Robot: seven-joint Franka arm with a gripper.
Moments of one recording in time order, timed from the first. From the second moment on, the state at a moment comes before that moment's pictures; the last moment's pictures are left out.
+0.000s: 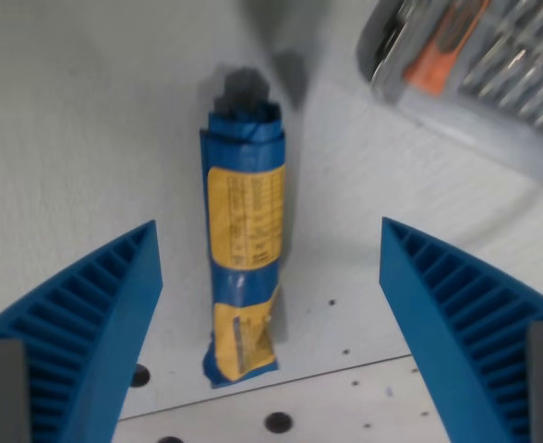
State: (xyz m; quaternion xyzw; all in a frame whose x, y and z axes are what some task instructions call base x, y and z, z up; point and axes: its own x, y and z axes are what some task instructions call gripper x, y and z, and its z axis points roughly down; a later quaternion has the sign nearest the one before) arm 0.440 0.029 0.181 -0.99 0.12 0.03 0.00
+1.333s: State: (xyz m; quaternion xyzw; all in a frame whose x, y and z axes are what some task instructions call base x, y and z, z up) arm 0.409 0.053 0.141 -0.99 0.16 0.03 0.00
